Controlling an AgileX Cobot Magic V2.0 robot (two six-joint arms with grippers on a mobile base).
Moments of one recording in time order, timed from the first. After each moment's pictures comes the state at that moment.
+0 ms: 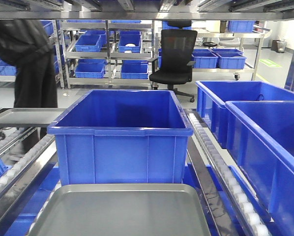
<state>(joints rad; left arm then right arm) -0.12 0.75 -0.94 -0.19 0.58 0.08 0.02 0.65 -0.99 0.22 0.66 -0.22</state>
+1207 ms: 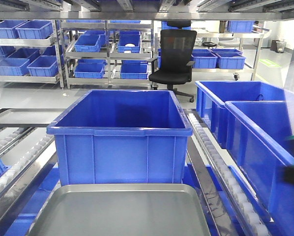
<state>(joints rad) -0.12 0.87 -0.94 -0.47 0.67 0.21 0.02 0.85 -0.99 0.60 0.80 -0.40</state>
